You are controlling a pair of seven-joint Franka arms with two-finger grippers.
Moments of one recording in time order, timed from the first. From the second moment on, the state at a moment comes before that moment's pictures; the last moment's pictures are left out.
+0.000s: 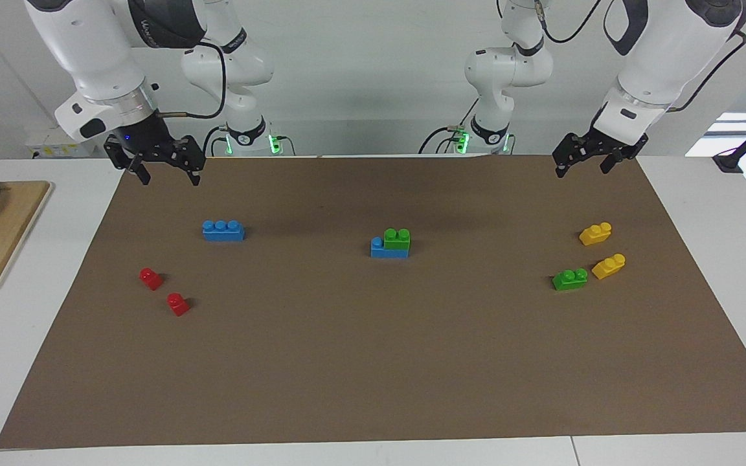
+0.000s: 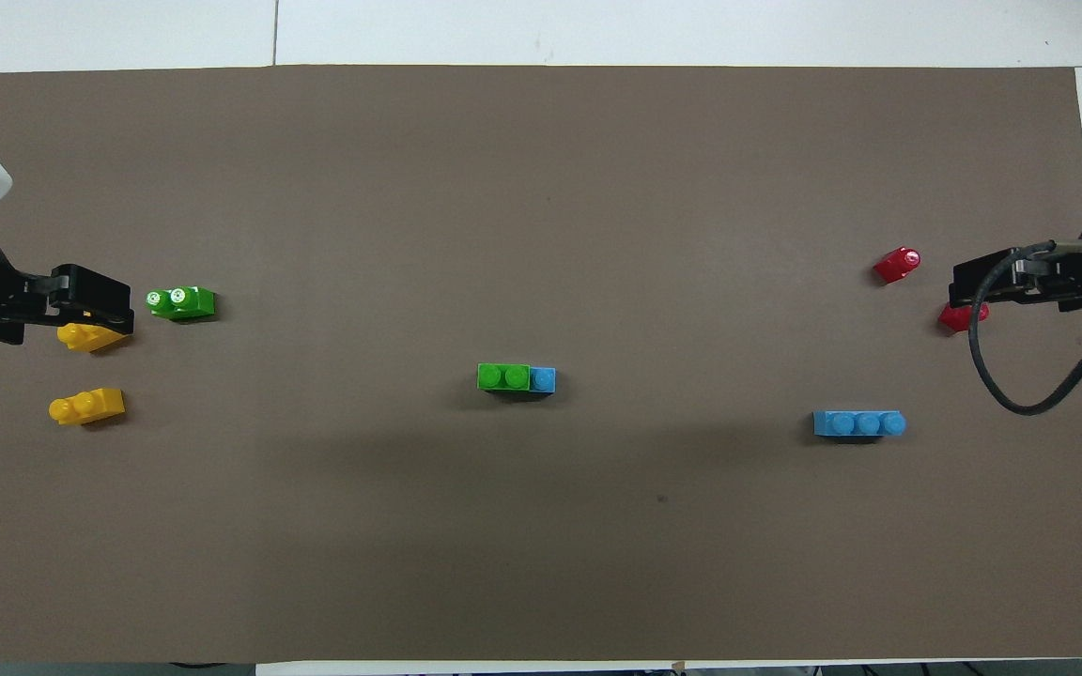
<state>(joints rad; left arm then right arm) -0.07 -0.02 -0.03 -1.62 0.00 1.50 -0.12 0.04 -0.05 -0.02 -1.68 0.00 1.62 0.08</state>
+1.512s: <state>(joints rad) -0.08 -0.08 -0.05 -1.73 -0.03 1.50 -0.36 0.05 -0.05 0.00 -1.69 0.05 1.61 0.76</state>
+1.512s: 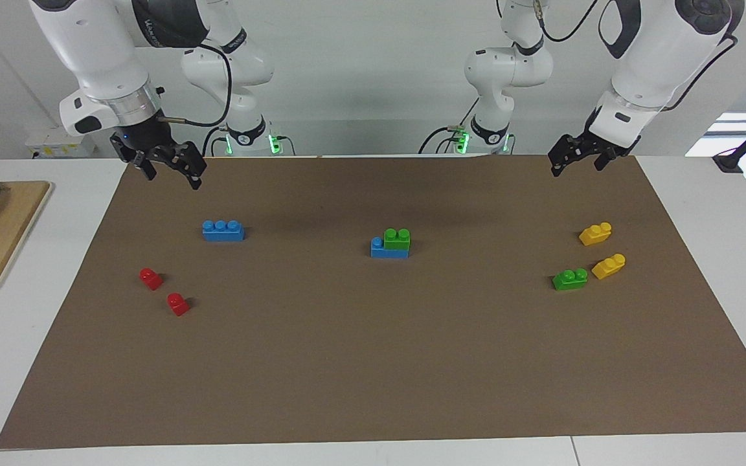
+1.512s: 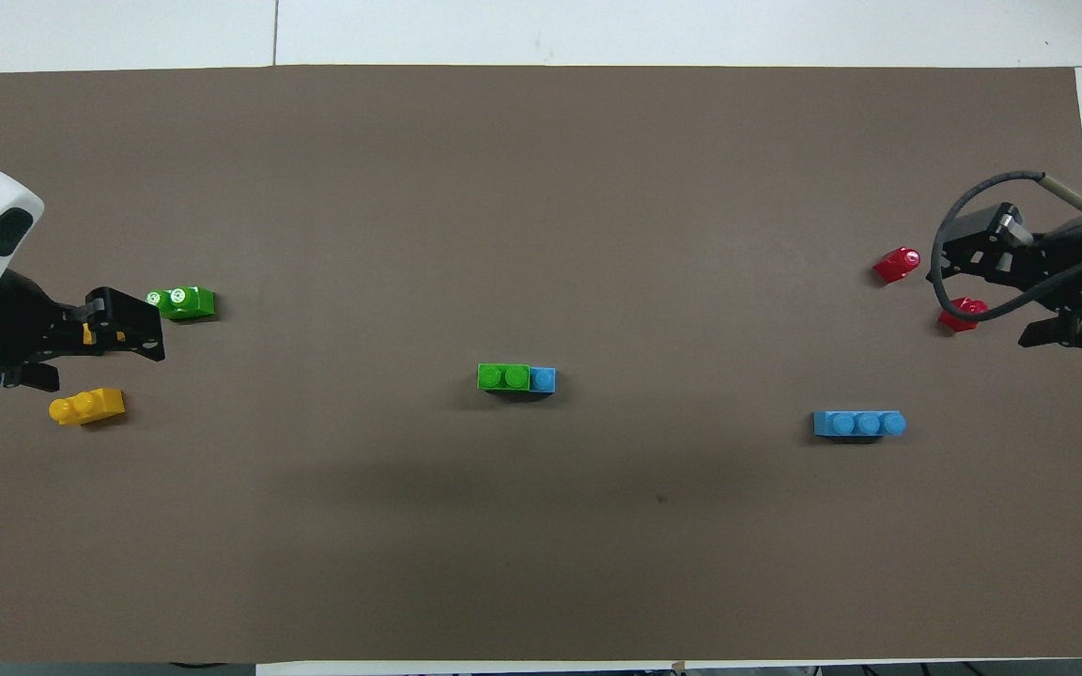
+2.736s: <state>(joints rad) -0.26 -0.10 -0.05 -1.84 -0.09 1.67 -1.51 0.18 0.03 0.00 -1.89 0.47 1.83 1.55</state>
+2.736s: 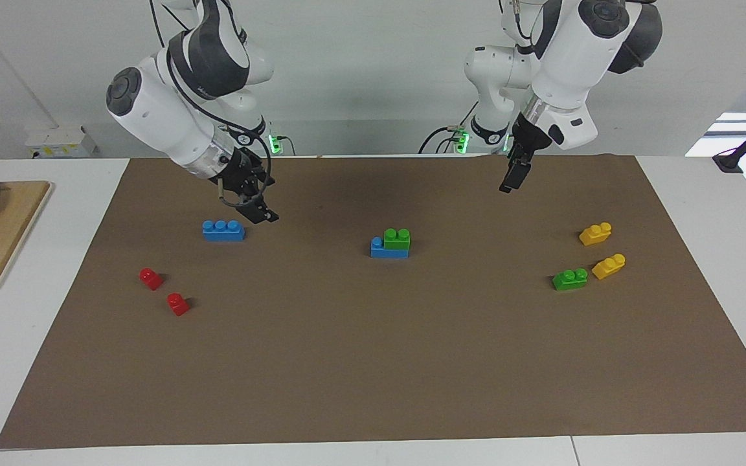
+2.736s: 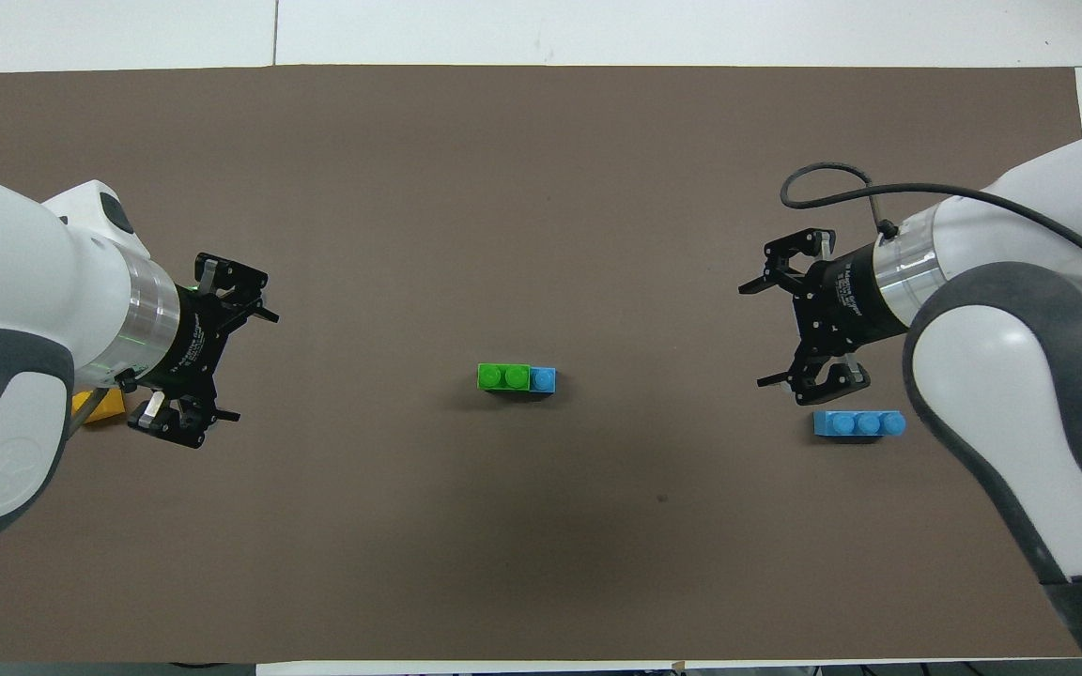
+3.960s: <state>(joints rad) -0.51 0.10 -0.06 -1.88 -0.10 1.95 -1.98 0.45 0.14 0.00 -2.06 0.53 2.27 1.63</state>
